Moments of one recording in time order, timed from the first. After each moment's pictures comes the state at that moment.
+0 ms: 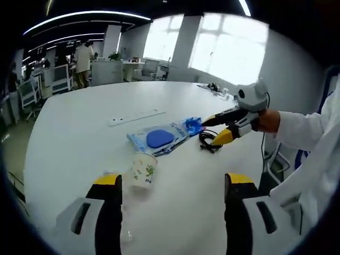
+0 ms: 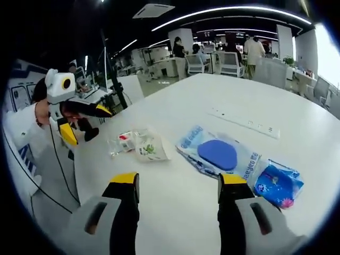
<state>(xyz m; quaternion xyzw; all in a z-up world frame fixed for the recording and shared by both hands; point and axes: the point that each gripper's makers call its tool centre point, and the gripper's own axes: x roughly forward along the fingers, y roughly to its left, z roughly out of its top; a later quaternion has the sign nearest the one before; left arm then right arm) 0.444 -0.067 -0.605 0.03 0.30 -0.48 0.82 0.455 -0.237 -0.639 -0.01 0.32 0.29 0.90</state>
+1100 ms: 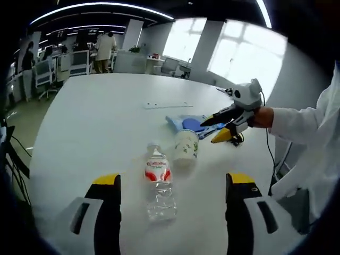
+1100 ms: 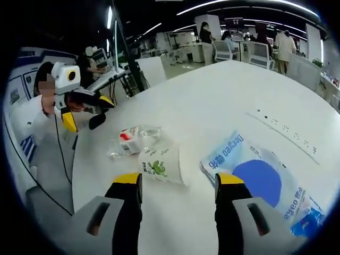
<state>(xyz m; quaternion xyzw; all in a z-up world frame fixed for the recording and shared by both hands) 0.481 0.027 -0.659 -0.02 0.34 -0.42 0.84 0.519 -0.149 -0.700 -0.04 0.36 0.40 0.84</state>
